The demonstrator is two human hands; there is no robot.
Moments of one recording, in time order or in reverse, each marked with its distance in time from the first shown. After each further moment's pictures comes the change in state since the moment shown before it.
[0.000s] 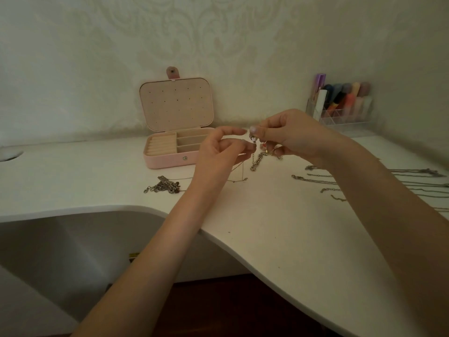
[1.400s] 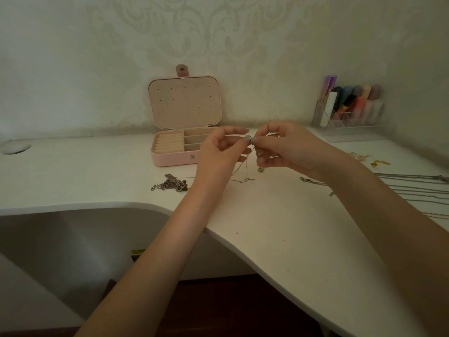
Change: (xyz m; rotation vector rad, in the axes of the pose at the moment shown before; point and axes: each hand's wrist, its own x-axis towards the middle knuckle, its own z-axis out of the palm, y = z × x) left_hand 0.006 -0.004 -0.009 0.086 0.088 0.050; right_hand 0.001 0.008 0.022 0.252 -0.091 0.028
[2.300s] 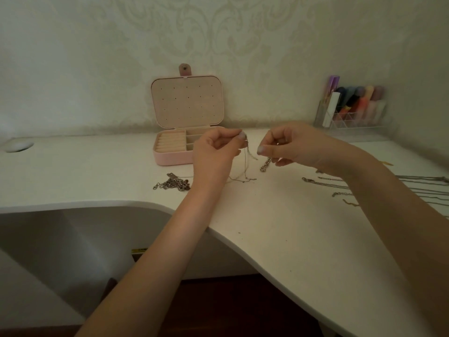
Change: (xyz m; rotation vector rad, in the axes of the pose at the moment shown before) left_hand 0.000 0.000 -0.006 -0.015 0.106 0.046; right_hand -0.001 -0.002 -0.016 -0.390 -0.053 -0.035
